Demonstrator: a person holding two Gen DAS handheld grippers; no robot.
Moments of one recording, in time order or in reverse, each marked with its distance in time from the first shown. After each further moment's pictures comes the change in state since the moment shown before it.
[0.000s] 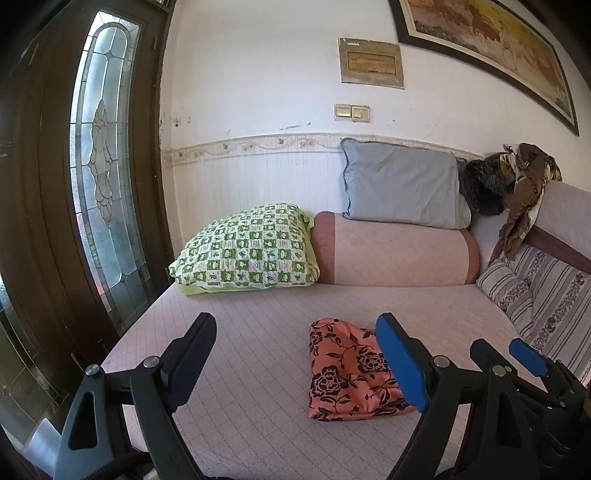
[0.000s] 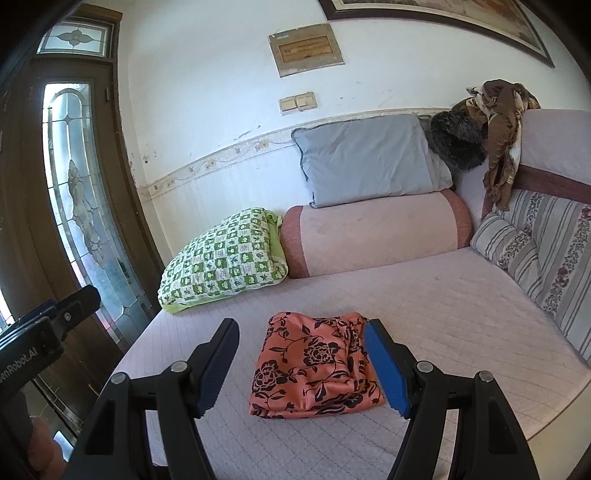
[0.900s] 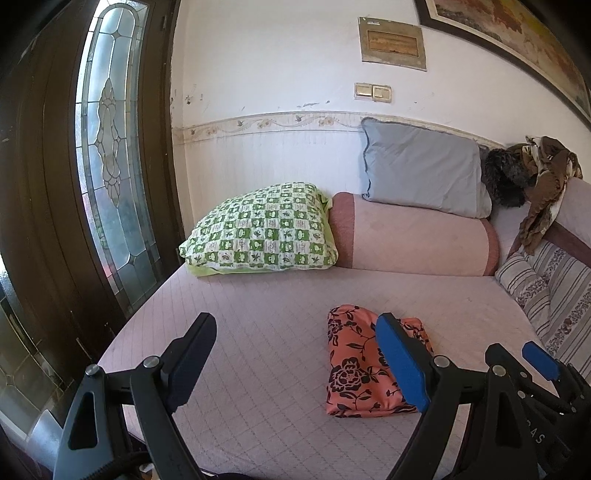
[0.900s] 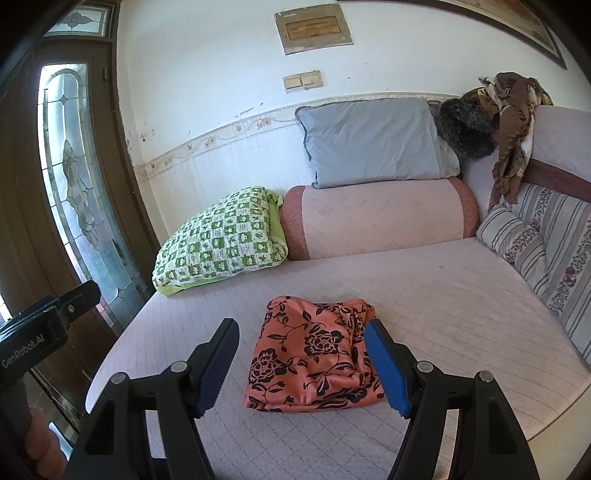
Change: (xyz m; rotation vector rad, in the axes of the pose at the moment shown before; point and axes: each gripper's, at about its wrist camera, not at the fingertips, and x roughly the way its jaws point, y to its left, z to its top) left arm 0.041 0.022 -0.004 -0.030 0.075 0.055; right arm 0.035 0.015 -0.005 -0.024 0.073 -0.012
